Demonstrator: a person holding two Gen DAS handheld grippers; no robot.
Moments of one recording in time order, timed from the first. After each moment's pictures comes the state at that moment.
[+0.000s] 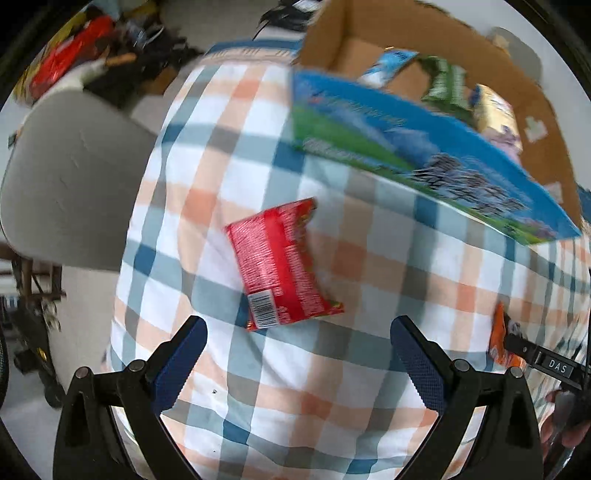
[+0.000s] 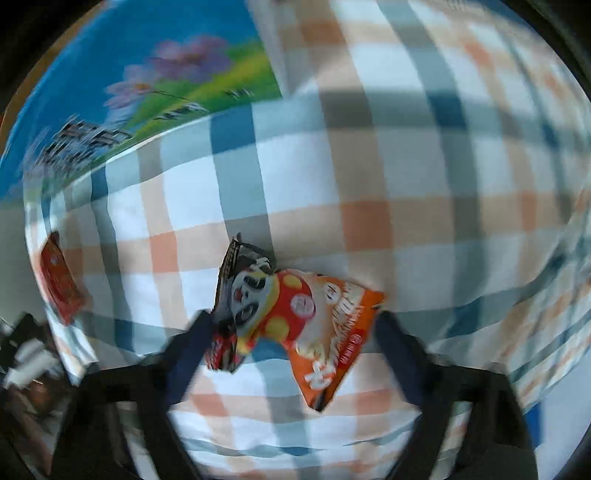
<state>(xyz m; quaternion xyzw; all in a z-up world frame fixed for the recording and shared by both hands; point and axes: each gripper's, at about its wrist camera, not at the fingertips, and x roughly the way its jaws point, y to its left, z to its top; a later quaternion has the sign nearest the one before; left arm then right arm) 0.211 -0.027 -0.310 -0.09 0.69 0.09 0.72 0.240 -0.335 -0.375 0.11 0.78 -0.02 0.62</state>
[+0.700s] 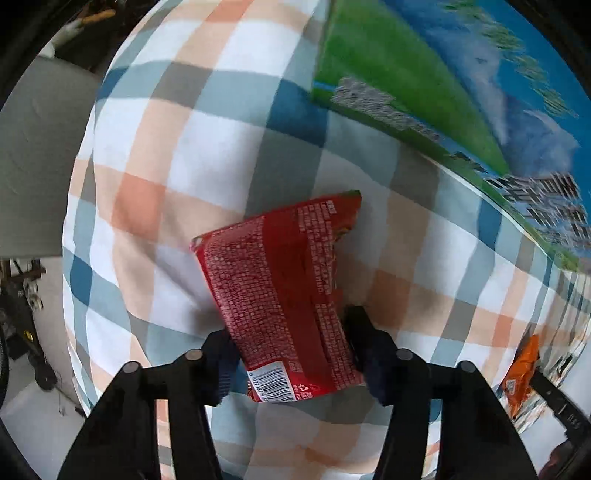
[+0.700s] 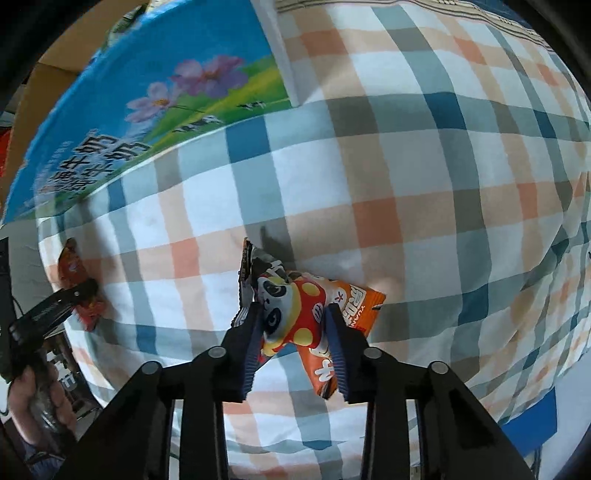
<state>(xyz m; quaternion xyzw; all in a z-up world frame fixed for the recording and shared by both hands) 0.247 -0.012 -0.393 -0.11 0.74 0.06 0.66 0.231 -0.329 -0.343 0.12 0.77 -0.03 0.63</state>
